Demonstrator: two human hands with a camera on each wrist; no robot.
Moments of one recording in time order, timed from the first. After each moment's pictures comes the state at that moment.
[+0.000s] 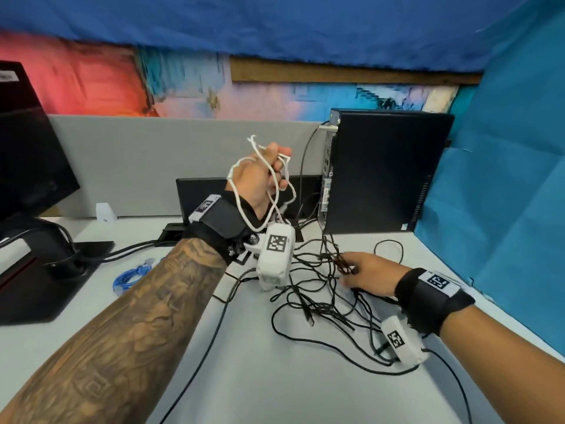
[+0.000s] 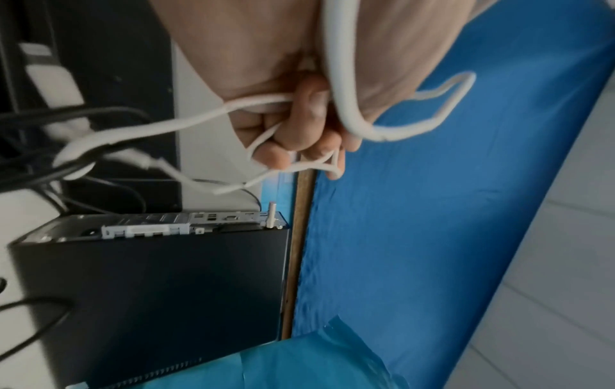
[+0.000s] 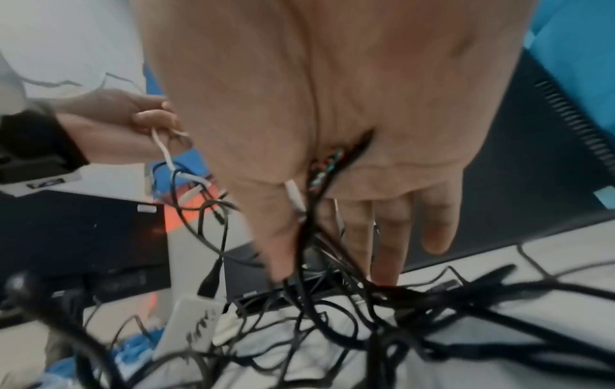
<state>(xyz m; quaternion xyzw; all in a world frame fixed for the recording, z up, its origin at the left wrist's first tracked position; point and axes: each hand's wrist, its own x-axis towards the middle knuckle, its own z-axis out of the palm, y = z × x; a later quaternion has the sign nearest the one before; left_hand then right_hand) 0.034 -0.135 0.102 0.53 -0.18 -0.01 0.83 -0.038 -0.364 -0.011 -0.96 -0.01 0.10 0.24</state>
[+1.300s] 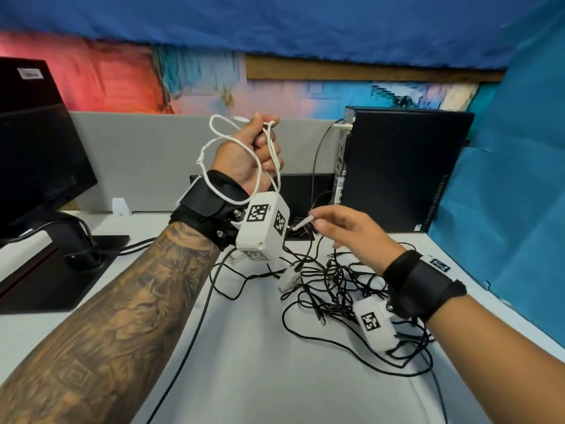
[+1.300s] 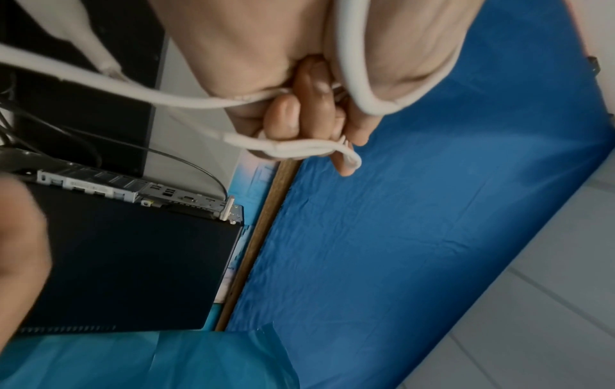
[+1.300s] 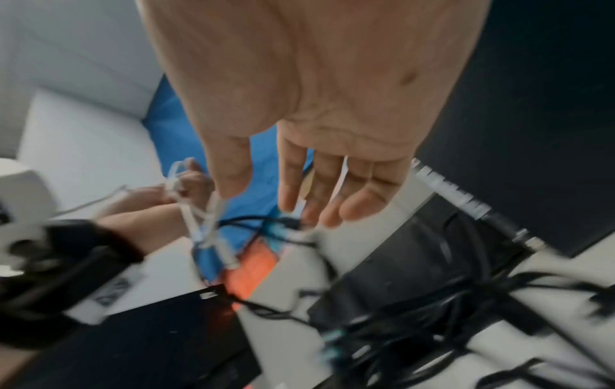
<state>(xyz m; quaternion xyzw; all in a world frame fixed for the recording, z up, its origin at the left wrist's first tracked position) 0.025 -0.100 0.138 0.37 -0.21 -0.10 0.90 -0.036 -0.307 0.036 -0.85 -0.15 -0.07 0.51</state>
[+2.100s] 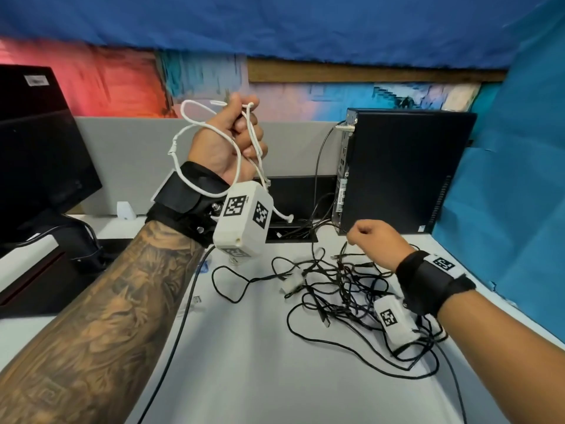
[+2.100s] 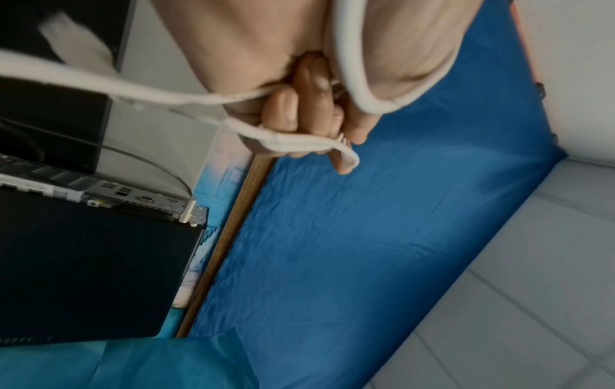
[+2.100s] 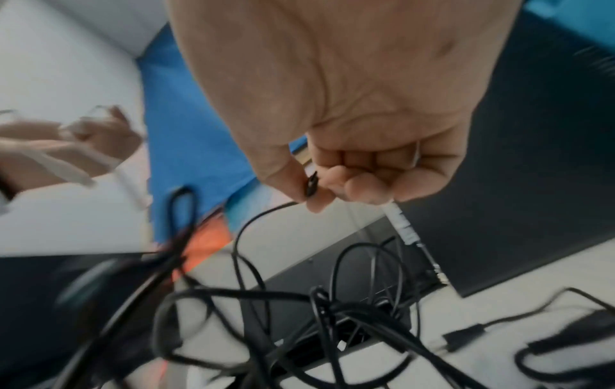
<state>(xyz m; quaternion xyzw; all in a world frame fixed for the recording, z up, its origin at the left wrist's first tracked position) 0.021 -0.072 0.158 0.36 -0.25 -0.09 0.89 -0.017 -0.340 0.017 -0.92 0.00 -0.10 0.39</state>
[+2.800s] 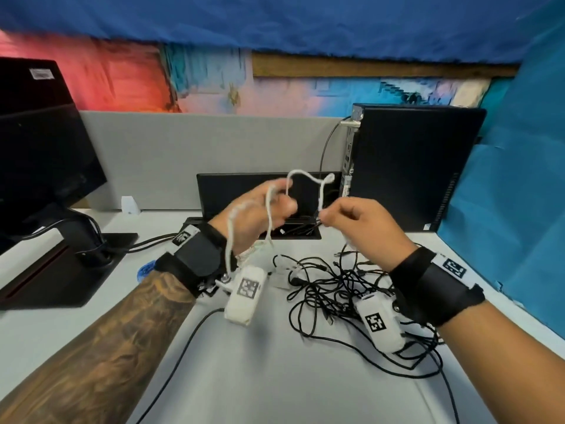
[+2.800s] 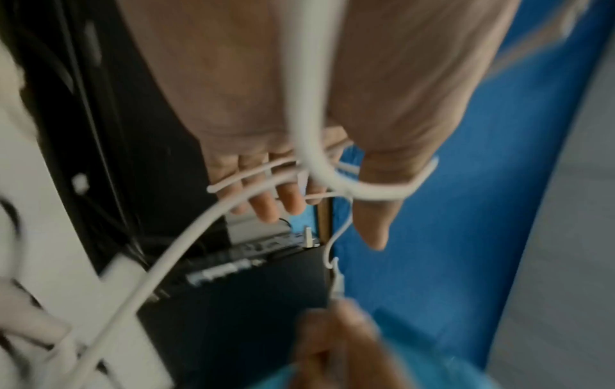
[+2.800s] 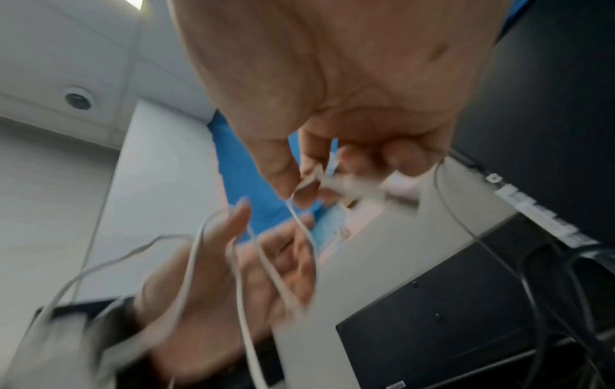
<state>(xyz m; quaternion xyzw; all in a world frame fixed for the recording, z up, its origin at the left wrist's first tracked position) 0.014 -0.071 0.057 0.66 -0.24 -0.11 0.70 -0.049 -0.288 0.058 -0.86 -0.13 -0.16 0.46</state>
